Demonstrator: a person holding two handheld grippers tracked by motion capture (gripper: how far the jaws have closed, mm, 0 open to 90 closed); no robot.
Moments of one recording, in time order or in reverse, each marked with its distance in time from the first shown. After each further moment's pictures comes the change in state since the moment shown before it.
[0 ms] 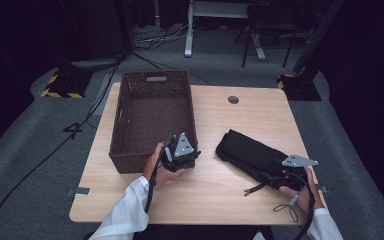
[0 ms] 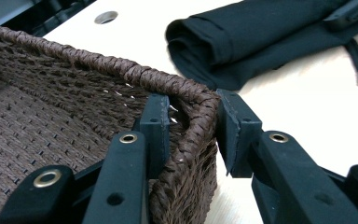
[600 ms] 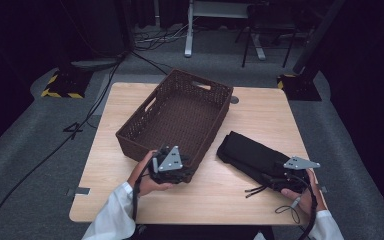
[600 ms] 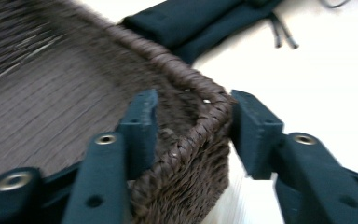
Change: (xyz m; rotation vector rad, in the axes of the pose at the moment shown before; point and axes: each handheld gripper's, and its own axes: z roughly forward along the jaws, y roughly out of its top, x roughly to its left) left arm -0.004 -0.027 -0.050 -0.015 -0.114 0.124; right arm 0.002 -0.005 -0.007 0.008 -0.001 -0.005
